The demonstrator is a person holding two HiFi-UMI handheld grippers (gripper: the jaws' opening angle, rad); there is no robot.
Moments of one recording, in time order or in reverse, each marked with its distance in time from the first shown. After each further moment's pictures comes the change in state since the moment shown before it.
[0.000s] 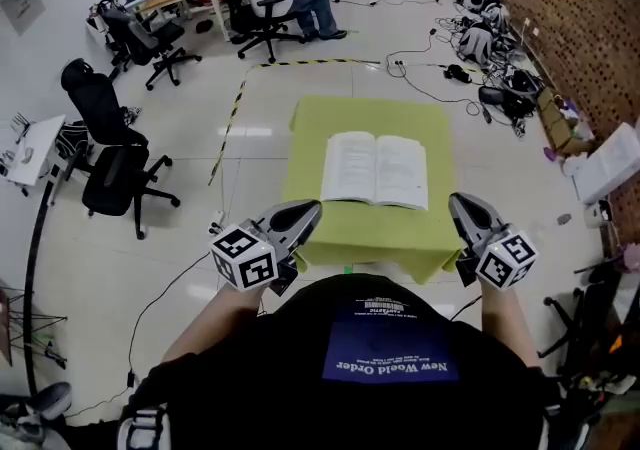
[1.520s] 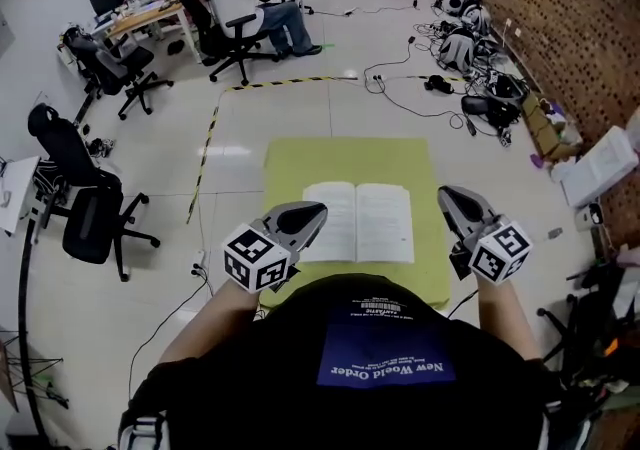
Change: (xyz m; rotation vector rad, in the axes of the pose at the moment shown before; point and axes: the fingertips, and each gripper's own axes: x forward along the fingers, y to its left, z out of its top) left arm 0.157 0.106 0.033 0.211 0.150 -0.051; right arm 0.113 -0.123 0.050 -0.067 0.000 -0.018
